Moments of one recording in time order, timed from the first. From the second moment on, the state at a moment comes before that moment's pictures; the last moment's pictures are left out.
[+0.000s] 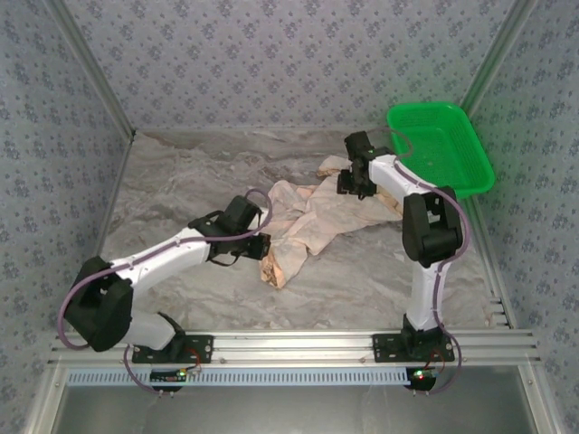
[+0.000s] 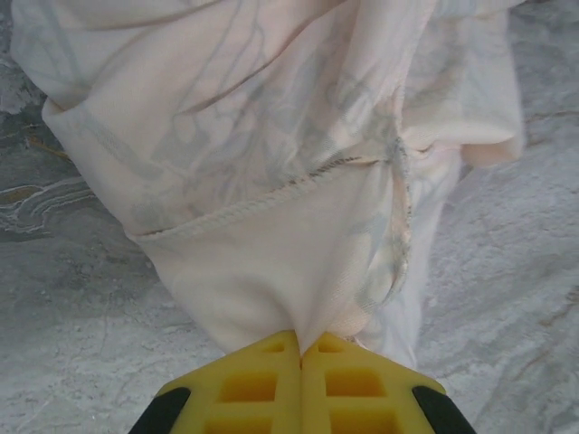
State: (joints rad) left arm -0.71 1.37 0.87 -0.50 0.17 -0.38; right arm 0.28 2.03 1.58 -0.76 0.06 0.33
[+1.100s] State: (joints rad) left arm -0.27 1.11 1.69 -0.92 0.17 0.06; right arm 0.56 1.34 1.80 -0.84 0.31 0.39
